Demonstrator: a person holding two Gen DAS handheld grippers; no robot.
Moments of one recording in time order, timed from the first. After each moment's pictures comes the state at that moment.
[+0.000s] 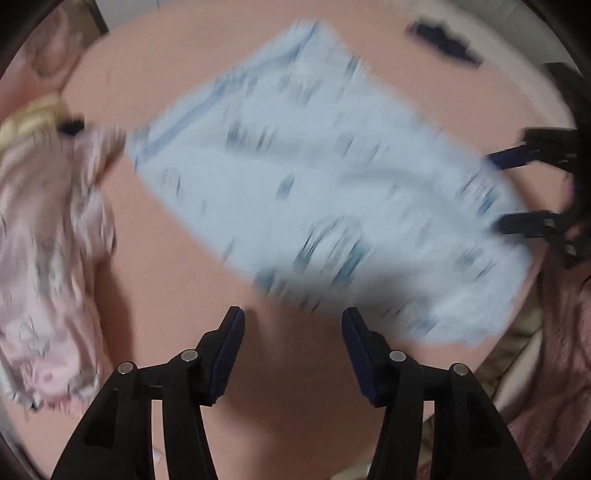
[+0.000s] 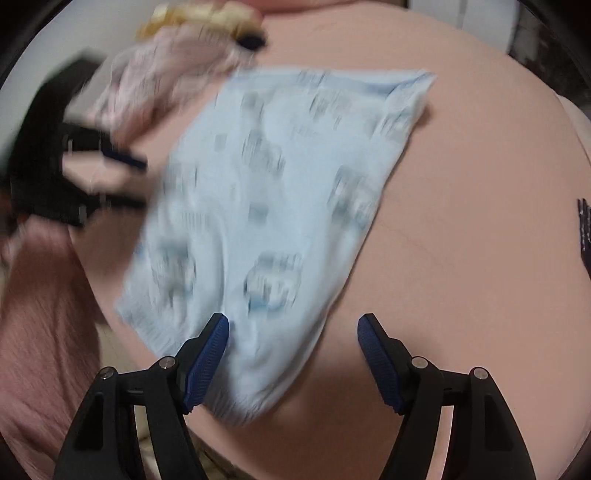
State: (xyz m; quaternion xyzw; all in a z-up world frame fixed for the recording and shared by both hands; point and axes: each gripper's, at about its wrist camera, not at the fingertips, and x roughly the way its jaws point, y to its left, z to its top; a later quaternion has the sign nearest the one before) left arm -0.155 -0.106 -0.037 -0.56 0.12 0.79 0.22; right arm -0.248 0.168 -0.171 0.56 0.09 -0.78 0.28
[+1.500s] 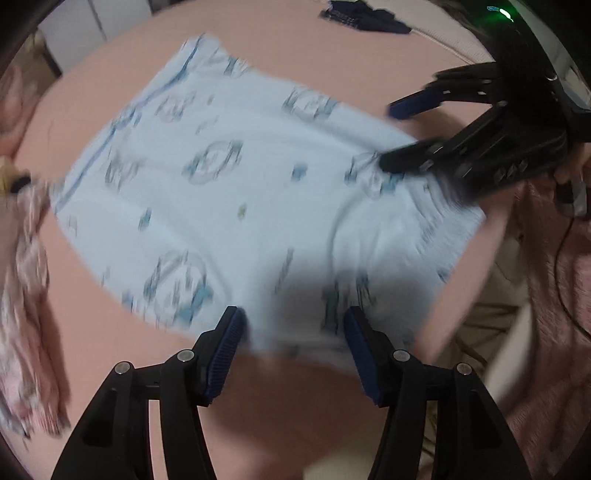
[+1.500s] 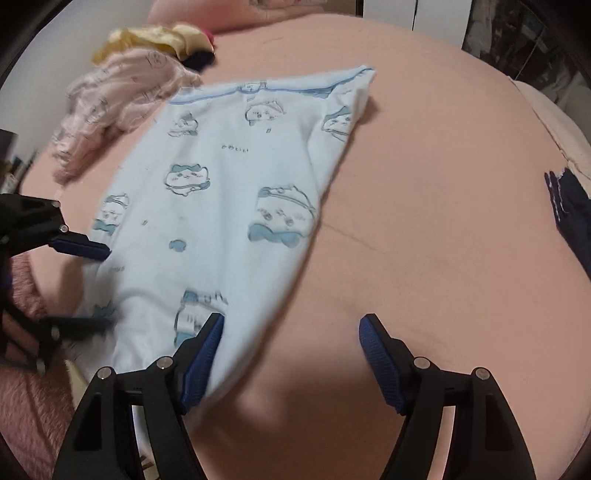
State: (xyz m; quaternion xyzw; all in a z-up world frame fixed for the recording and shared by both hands) left arm -0.111 -0.065 -0.112 -0.58 0.18 0.74 0.28; right arm -0.245 0.149 -0.211 0.56 0.09 -0.80 0.20
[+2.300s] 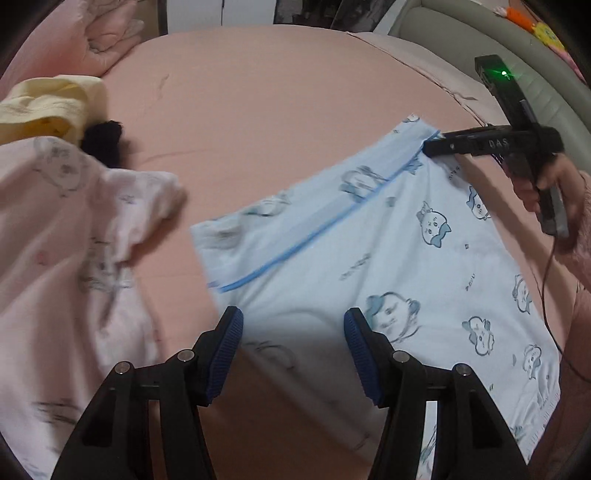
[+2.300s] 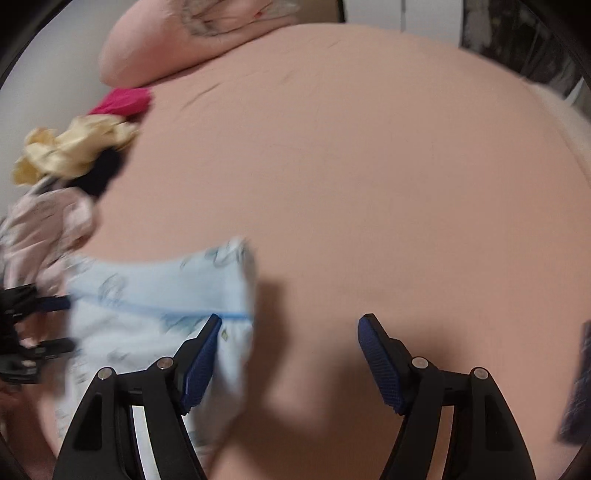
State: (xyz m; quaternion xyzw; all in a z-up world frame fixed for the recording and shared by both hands) left arm -0.255 -0.219 -0.081 -0.52 0.02 0.84 0.16; right arm -0.499 0.155 -0.210 0.54 0.04 -0.81 0.20
